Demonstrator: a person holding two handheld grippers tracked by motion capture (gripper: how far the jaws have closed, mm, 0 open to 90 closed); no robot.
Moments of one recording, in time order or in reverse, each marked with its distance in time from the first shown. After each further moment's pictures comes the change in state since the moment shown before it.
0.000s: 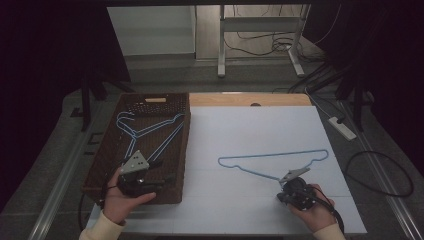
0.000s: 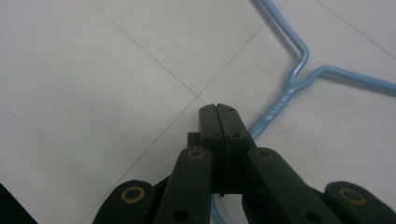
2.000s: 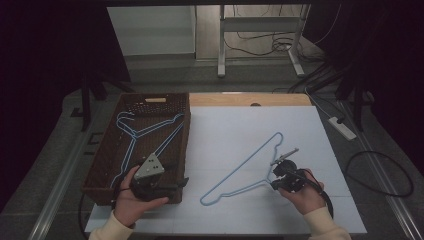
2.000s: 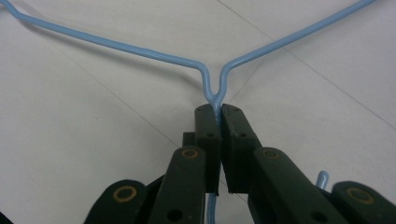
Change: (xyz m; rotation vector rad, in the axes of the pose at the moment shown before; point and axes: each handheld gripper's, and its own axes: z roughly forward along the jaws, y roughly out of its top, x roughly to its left) left arm -0.034 0.020 0.012 0.013 -0.045 0.086; right arm -0.005 0.052 0.000 0.084 -0.003 0.065
